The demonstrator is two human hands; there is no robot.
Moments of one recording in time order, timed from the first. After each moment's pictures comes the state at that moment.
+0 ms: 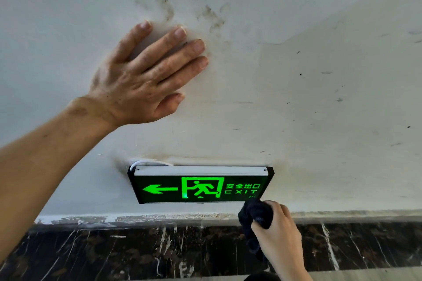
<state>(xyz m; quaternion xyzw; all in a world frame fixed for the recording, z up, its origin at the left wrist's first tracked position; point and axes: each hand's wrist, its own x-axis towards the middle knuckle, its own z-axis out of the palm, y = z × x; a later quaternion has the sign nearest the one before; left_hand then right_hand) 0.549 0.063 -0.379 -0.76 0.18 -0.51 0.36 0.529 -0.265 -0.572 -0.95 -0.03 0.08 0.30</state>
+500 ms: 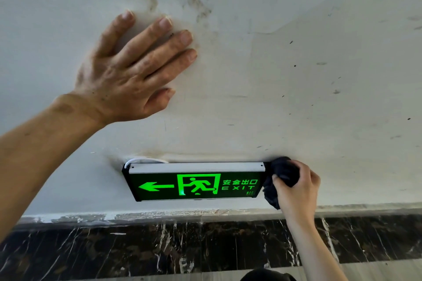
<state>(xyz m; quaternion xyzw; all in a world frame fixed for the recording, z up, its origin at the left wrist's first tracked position) 0.549 0.063 -0.379 -0.75 0.18 -0.51 0.37 0.589 -0.275 -0.548 -0.86 0.06 -0.05 0.51</state>
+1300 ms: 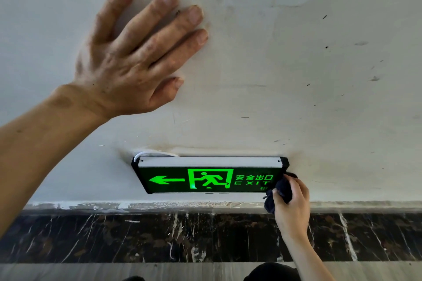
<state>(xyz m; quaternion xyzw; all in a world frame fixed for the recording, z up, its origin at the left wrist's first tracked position) 0.551 0.063 -0.381 -0.74 0.17 -0.51 0.39 0.580 -0.264 -0.632 -0.86 0.02 -0.03 0.50</state>
